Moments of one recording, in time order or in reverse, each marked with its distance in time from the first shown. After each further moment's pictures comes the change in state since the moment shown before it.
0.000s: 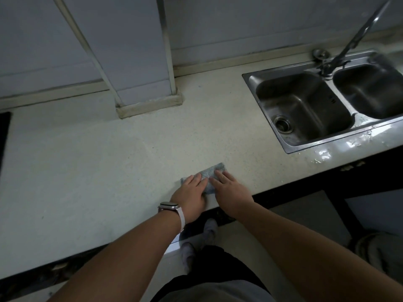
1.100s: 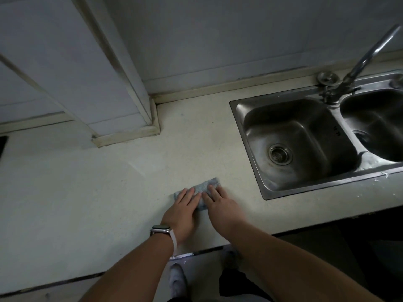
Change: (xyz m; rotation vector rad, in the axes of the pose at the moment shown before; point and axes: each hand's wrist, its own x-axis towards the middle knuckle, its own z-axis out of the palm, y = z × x) left_hand 0.106 0.077 0.004 -0.018 0.020 -0.154; right_hand 0.049 0.115 -0.067 -0.058 -0.074 -0.157
